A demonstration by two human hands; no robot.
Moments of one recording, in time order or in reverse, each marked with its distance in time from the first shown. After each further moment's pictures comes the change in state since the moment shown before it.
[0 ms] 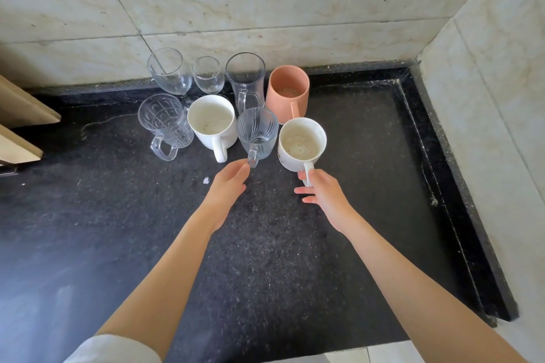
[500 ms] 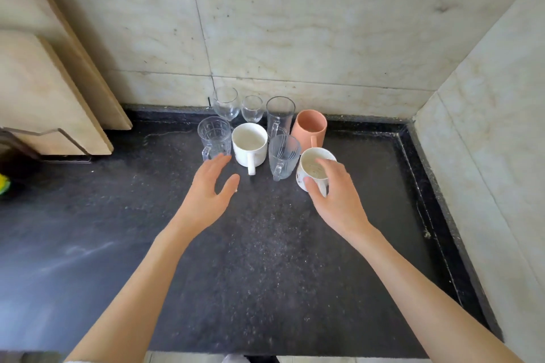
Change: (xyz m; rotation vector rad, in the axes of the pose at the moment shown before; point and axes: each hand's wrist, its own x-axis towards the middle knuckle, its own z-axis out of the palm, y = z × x) left_hand -0.119 0.027 -0.065 0.506 0.312 0.480; right_hand -0.111 -0.060 0.005 -0.584 0.221 -0.727
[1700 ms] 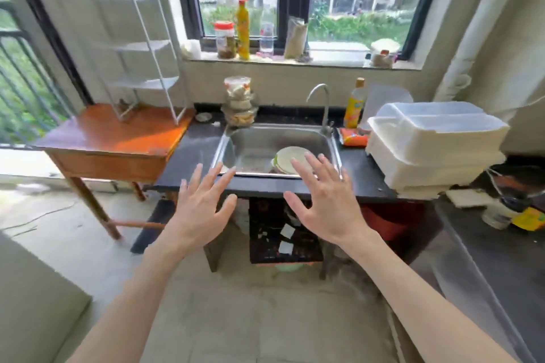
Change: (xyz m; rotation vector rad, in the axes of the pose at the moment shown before) left_hand -0.858 -0.146 -0.270 0.496 1.150 -1.011; right_hand -0.602 -0.514 0.276 0.013 -0.752 -1.666
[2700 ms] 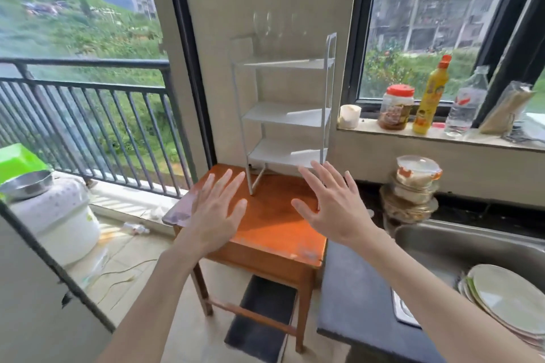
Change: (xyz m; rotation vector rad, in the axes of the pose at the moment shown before) left_hand 0.240 -0.469 -0.236 0.022 0.161 -0.200; right_hand 0.472 -0.339 0.224 0.044 -0.038 -0.255
